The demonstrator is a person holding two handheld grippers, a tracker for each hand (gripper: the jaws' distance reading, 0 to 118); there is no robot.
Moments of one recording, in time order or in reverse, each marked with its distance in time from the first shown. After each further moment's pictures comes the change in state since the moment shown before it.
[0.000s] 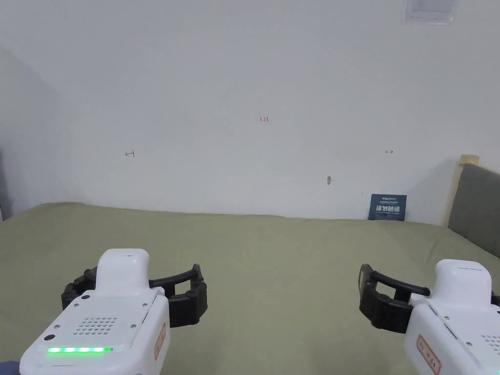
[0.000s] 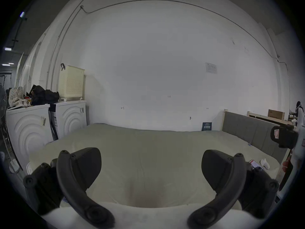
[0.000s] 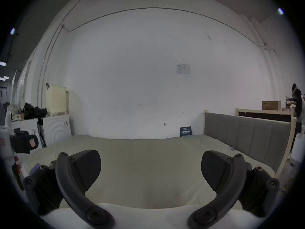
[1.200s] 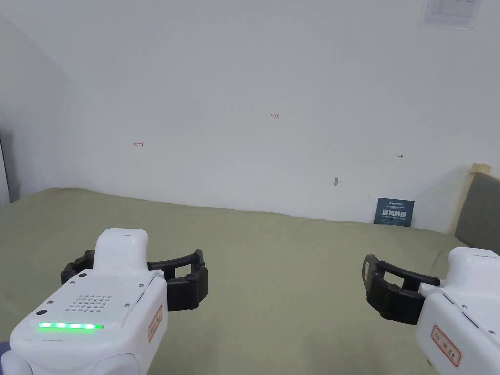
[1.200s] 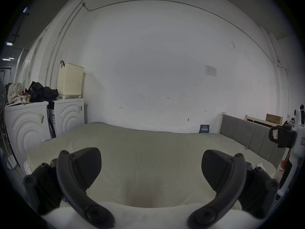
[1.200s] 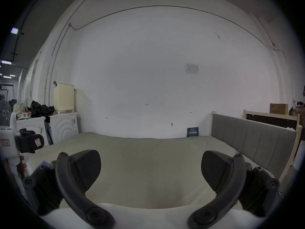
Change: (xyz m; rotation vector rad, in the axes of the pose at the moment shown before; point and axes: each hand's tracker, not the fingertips) left arm -0.007 0.012 0.002 0.002 -0.017 0.038; right arm 0.008 0.025 -0.004 -0.017 0.075 -0.006
